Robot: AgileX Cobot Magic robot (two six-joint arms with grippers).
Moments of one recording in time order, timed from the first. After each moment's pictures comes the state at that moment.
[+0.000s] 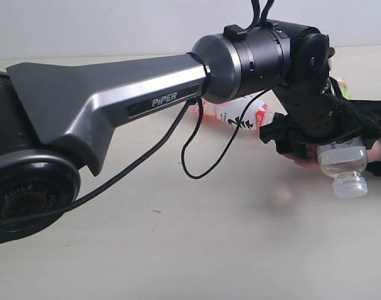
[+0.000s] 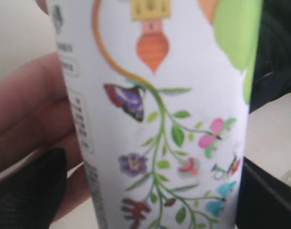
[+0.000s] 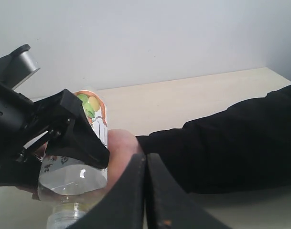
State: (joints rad) left arm -1.02 2.44 -2.19 -0.25 0.83 -0.67; right arm 0.13 0.01 0.00 -0.15 0.27 0.26
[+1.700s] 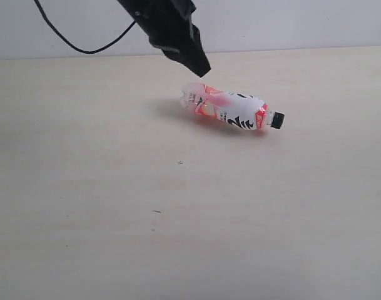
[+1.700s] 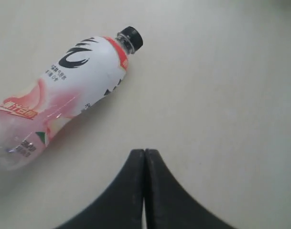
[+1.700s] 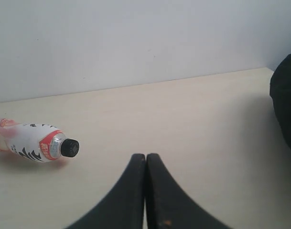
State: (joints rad) left arm -0.53 2.18 -2.03 -0.56 1.22 0.83; right arm 0.13 0.01 0.00 -0.15 0.27 0.26
